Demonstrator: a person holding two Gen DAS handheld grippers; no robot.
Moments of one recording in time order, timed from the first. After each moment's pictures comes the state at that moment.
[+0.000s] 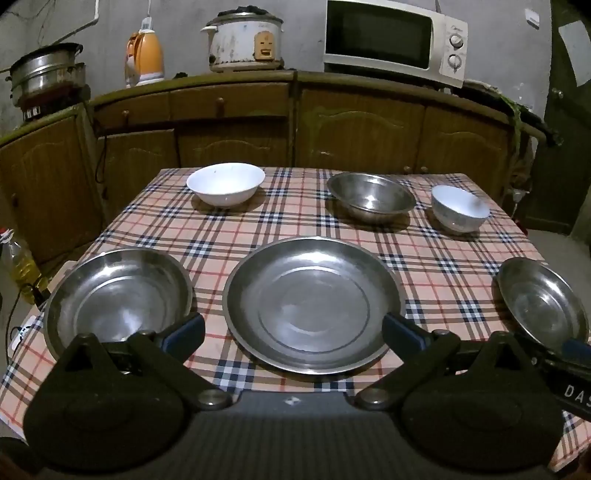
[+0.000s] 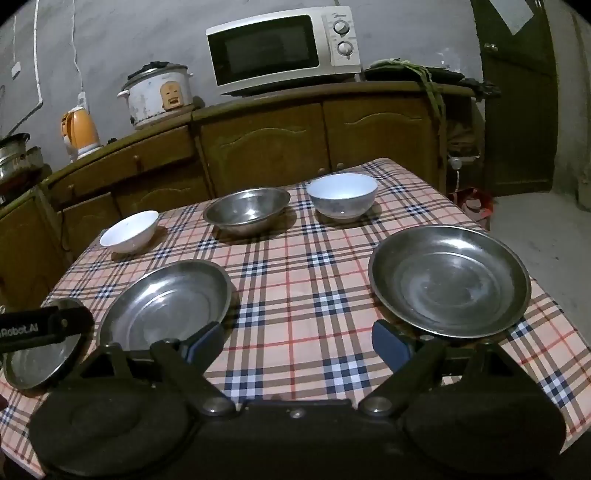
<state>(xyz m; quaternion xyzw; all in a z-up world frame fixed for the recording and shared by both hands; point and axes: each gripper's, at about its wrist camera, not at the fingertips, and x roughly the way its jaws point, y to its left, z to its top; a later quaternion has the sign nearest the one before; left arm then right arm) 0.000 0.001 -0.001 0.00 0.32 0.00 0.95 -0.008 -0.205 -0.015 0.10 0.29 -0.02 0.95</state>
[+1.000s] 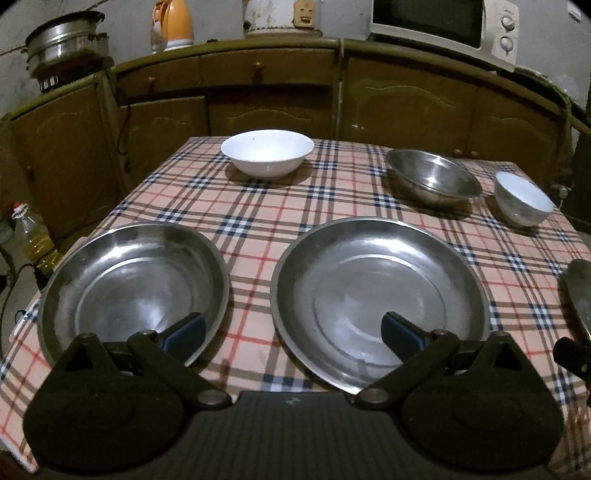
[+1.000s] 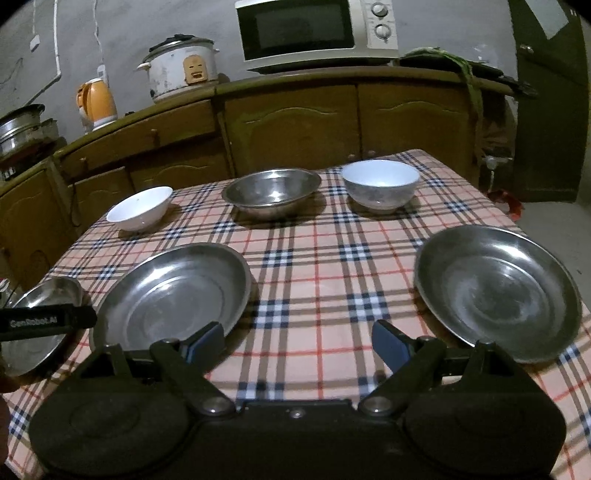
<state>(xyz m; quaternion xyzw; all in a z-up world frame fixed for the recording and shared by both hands) 0.054 0.042 -0.041 -0.03 0.36 0.04 0.93 0.042 -0.183 -0.039 0.07 0.30 0.02 0.95</state>
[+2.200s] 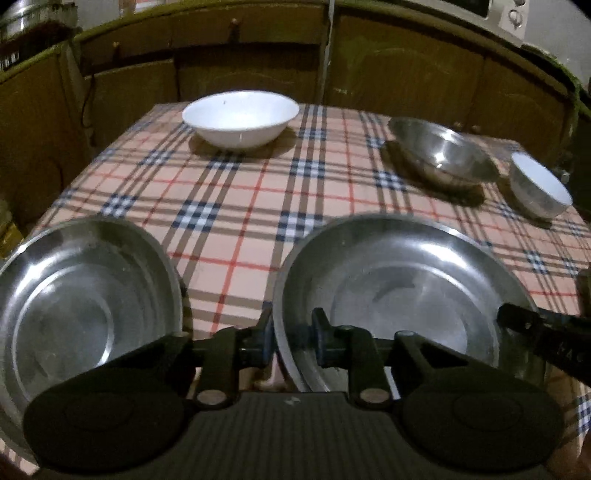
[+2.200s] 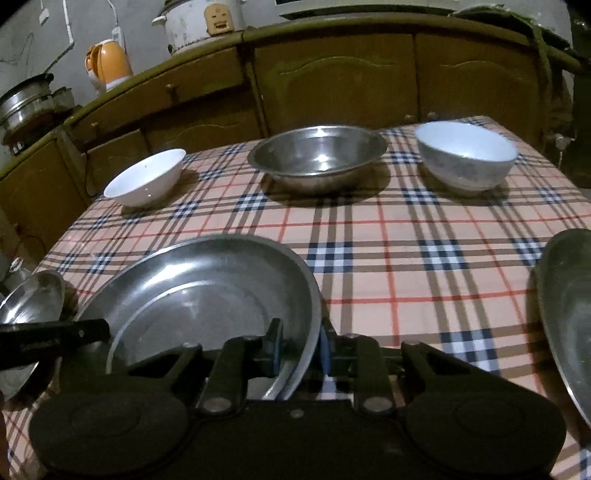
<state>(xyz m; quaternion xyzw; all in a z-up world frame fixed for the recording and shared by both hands) 0.121 0.048 -0.058 0.00 0.40 0.02 0.92 0.153 -0.157 -0.079 0.07 0.36 0.08 0.93</state>
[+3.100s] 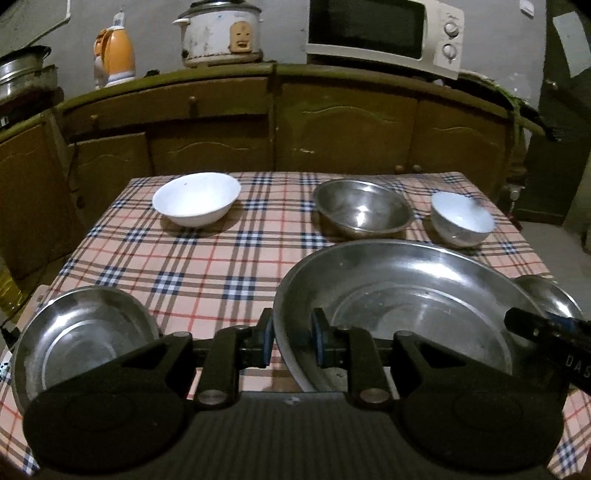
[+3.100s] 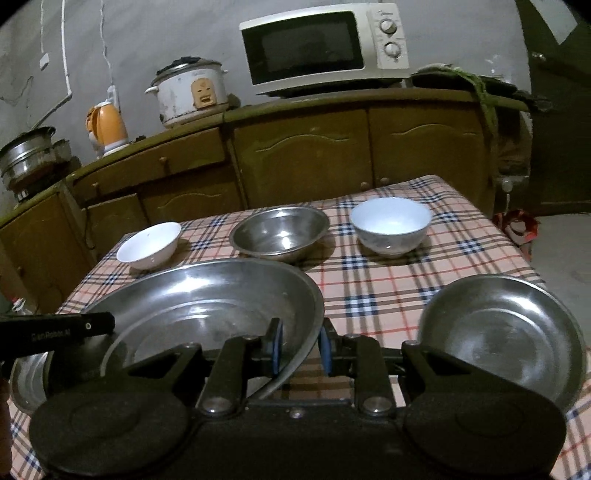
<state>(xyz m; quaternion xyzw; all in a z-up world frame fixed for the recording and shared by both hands) 0.072 -0.006 0.008 0.00 0.33 -0.04 0.94 0.072 -0.211 -0.001 0.09 0.28 0.04 0.95</state>
